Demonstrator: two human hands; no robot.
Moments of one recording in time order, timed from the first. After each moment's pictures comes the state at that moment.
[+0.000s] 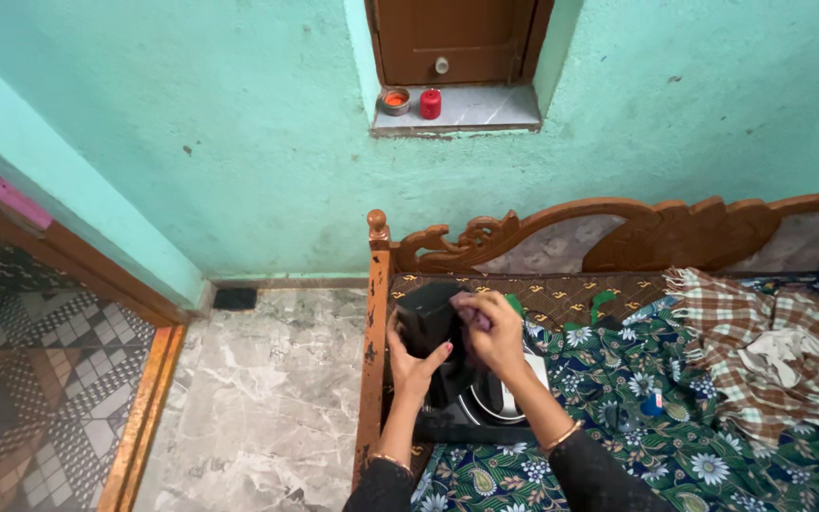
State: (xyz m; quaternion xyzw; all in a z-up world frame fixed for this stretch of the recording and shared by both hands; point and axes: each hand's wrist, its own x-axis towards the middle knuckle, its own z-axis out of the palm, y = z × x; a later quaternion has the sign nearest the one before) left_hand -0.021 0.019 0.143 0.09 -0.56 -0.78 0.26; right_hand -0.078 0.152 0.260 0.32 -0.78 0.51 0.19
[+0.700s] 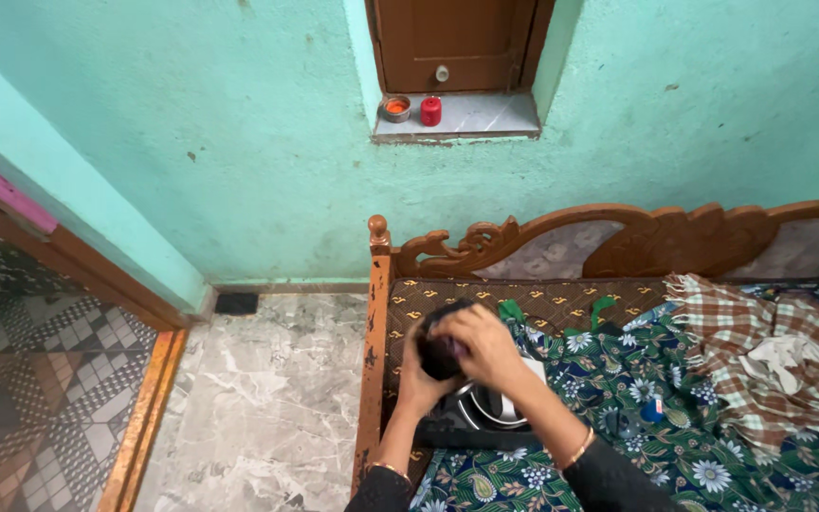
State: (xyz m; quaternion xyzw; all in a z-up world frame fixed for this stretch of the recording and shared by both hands) left_hand -0.006 0.019 0.165 0.07 -0.78 -0.59 0.19; right_hand -0.075 0.159 0.289 0.47 -0.81 0.34 0.11
